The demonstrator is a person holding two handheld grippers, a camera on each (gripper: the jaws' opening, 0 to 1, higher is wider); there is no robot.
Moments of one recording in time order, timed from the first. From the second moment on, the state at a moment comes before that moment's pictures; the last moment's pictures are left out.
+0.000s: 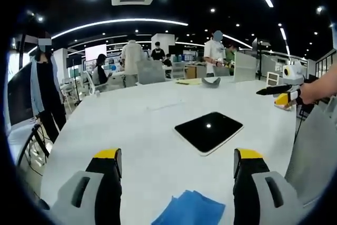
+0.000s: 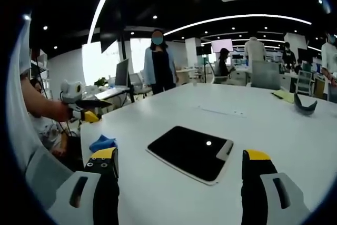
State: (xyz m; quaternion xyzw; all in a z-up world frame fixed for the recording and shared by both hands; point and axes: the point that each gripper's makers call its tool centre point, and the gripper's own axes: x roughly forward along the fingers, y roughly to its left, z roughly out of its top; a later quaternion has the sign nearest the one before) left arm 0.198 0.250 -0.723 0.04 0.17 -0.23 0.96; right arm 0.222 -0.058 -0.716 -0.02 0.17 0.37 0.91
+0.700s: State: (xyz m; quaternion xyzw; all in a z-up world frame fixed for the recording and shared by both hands) left arm 0.172 0.255 -0.757 0.05 0.22 -0.23 0.95; right arm 0.219 -0.059 -0.717 -0.01 0.17 0.37 0.91
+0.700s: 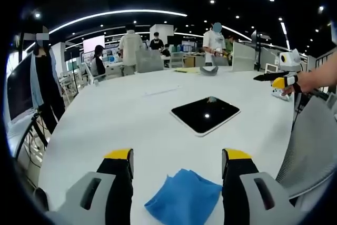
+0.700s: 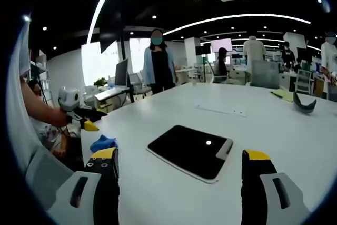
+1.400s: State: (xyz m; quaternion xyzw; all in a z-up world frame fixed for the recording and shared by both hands) left arm 0.143 0.257 -0.805 0.05 0.27 -0.23 0.93; right arm 0.218 -0.063 -0.720 -0.02 0.18 0.37 0.91
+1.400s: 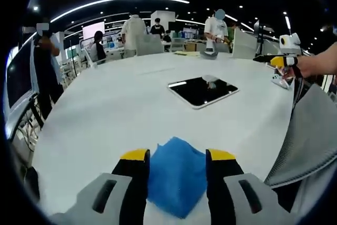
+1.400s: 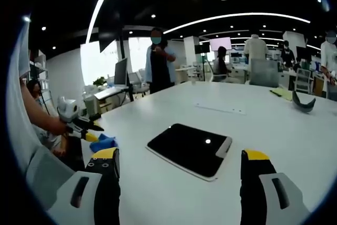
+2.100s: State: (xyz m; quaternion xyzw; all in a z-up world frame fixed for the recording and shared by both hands) left arm 0.131 0.266 -0.841 0.04 0.32 -0.22 0.92; right arm 0.218 -0.067 -0.716 -0.02 0.18 0.37 0.91
